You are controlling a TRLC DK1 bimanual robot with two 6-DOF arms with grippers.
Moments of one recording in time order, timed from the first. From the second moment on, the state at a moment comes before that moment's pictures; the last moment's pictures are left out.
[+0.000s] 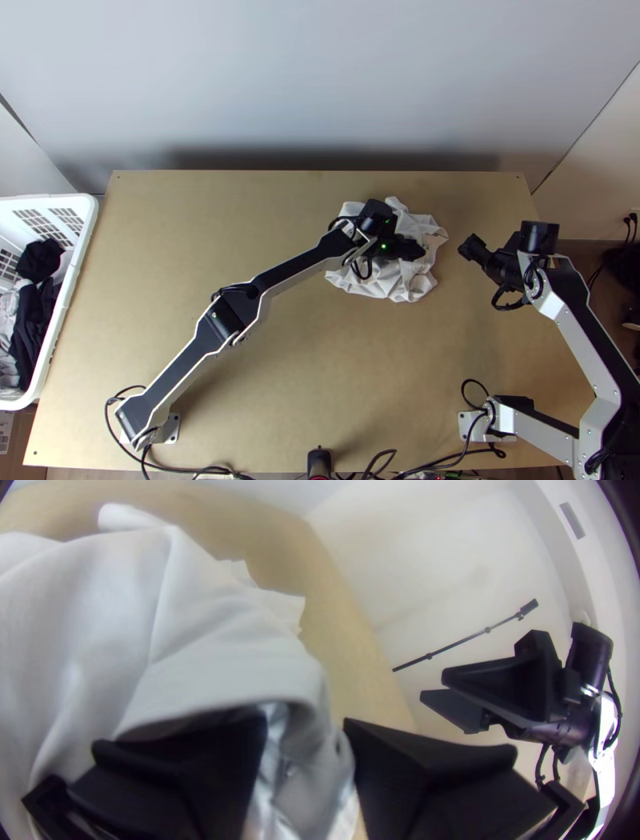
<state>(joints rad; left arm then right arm) -0.84 2.58 2.32 -0.23 0.43 -0.69 -0.04 1.24 0.87 -0.48 -0.16 0.59</state>
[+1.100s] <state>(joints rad) -0.78 2.47 2.32 -0.15 0.61 -0.98 0.10 1.28 0.88 -0.46 -0.15 0.61</state>
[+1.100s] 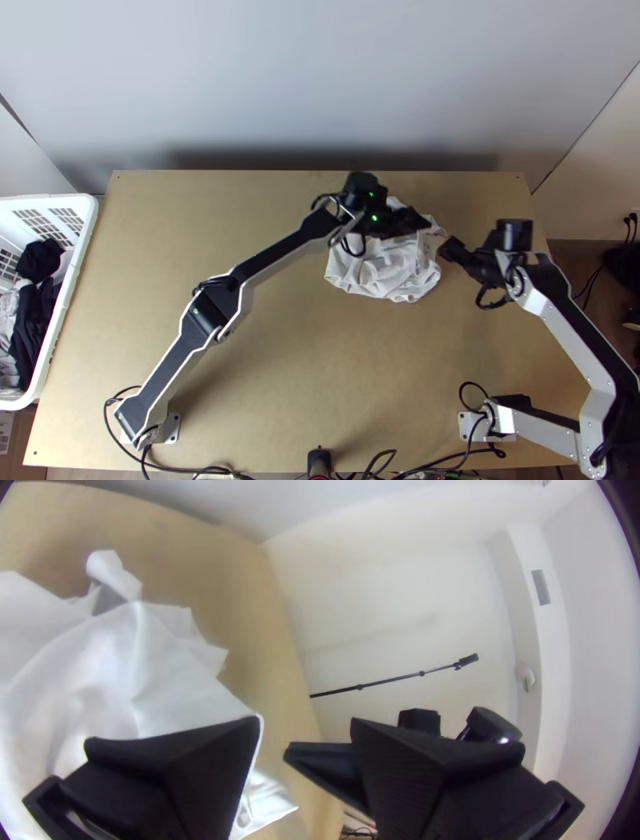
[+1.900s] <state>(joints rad) -0.54 2.38 2.22 -0.47 0.46 -0.59 0.41 1.63 1.40 -0.58 -0.25 0.76</state>
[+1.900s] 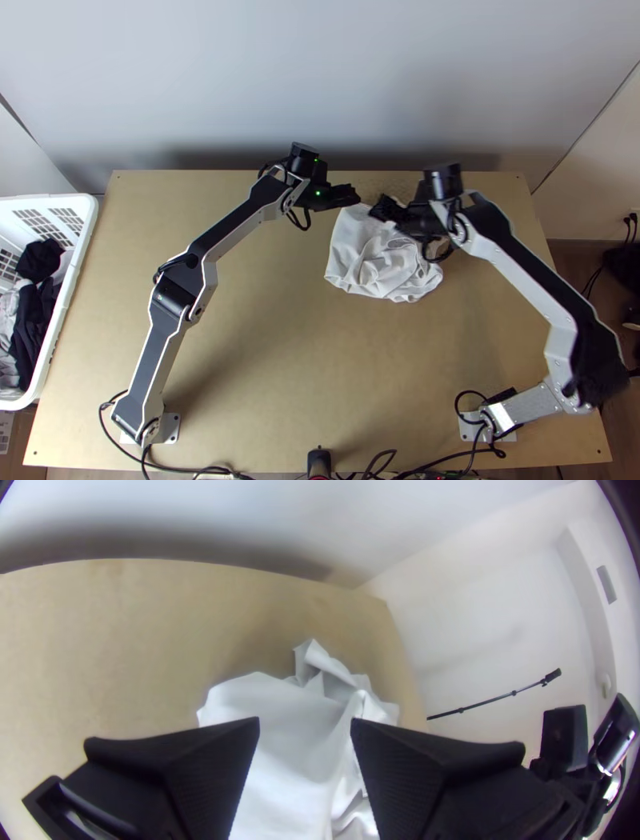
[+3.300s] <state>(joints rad) -0.53 2.35 2.20 -0.54 0.40 -0.55 0.21 1.79 1.40 -0.38 0.03 0.60</state>
